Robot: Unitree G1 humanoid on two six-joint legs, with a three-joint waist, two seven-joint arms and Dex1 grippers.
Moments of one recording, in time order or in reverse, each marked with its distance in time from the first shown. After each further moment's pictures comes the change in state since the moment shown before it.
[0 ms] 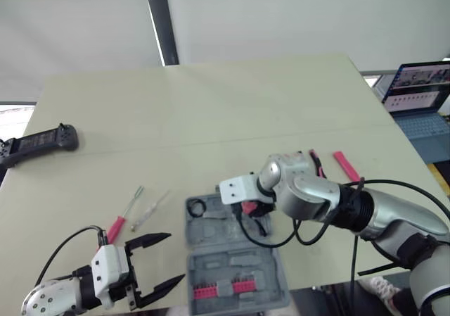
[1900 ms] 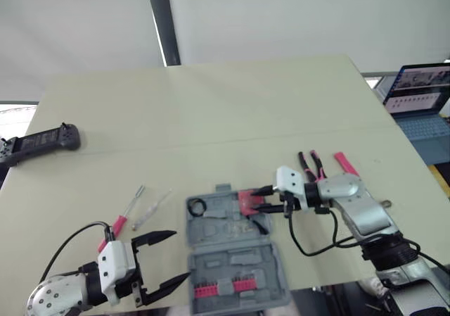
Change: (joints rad) left arm -0.020 0.014 -0.022 -0.058 0.000 0.055 0.028; right arm 0.619 0.007 -0.824 0.273 0.423 -0.849 -0.003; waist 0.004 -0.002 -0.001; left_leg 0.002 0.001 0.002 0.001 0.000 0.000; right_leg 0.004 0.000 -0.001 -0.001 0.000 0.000
